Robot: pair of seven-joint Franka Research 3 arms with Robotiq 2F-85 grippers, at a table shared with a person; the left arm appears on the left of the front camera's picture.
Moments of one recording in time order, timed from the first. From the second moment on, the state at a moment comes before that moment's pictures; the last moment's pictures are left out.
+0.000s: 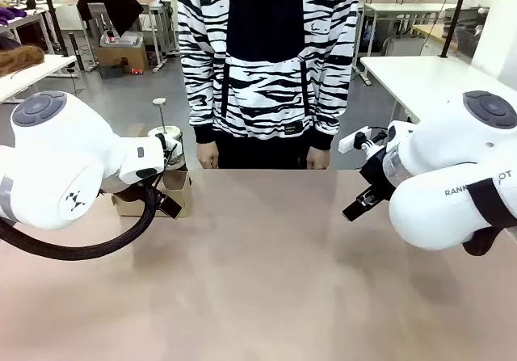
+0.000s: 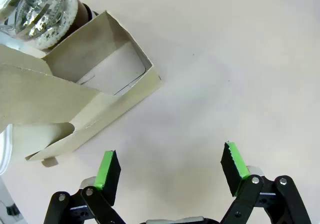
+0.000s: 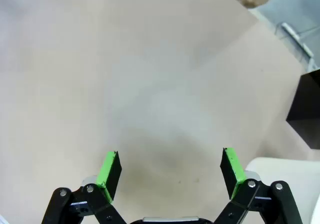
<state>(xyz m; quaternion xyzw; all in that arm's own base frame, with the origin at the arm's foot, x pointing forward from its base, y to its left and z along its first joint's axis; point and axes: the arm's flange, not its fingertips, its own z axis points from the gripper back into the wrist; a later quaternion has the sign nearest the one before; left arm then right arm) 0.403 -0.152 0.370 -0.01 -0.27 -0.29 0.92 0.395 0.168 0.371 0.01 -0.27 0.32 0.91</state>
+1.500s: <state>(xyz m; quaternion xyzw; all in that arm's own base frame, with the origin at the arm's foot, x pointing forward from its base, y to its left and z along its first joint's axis) 0.403 -0.152 0.370 -0.01 -0.27 -0.29 0.92 0.435 0.129 0.495 0.04 -0.32 0.31 0.90</state>
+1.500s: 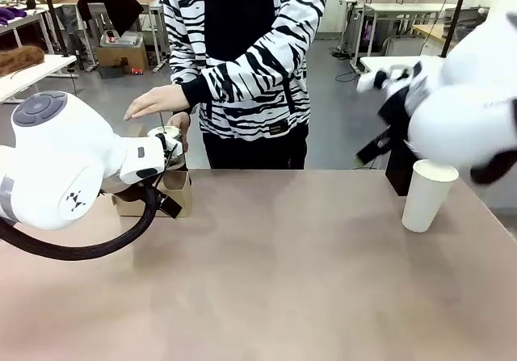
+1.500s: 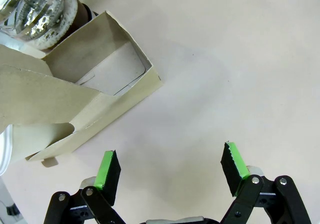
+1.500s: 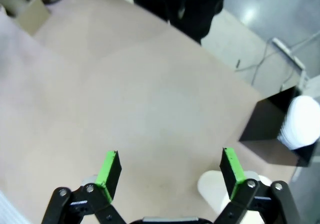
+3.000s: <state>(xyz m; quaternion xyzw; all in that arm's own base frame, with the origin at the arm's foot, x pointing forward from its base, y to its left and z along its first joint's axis) 0.404 -0.152 0.370 -0.01 -0.27 -0.29 0.92 0.458 -0.101 0.492 0.25 -0.39 0.36 0.81</state>
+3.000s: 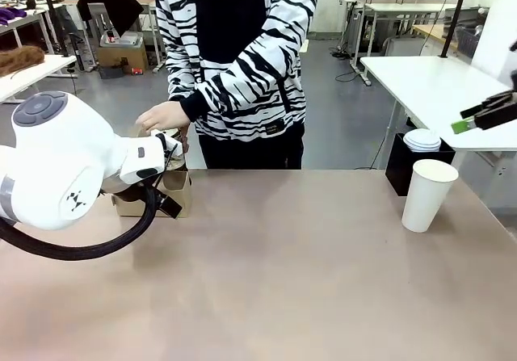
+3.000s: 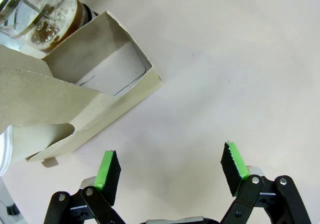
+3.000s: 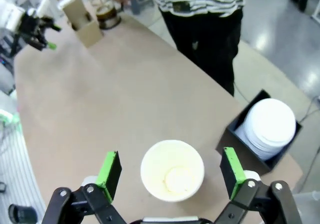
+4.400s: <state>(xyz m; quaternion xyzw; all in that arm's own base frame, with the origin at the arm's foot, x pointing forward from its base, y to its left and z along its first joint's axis) 0.404 -0.152 0.370 -0.01 -0.27 -0.29 0.92 0.445 -0.176 0.293 0.38 -0.55 0.37 0.65</state>
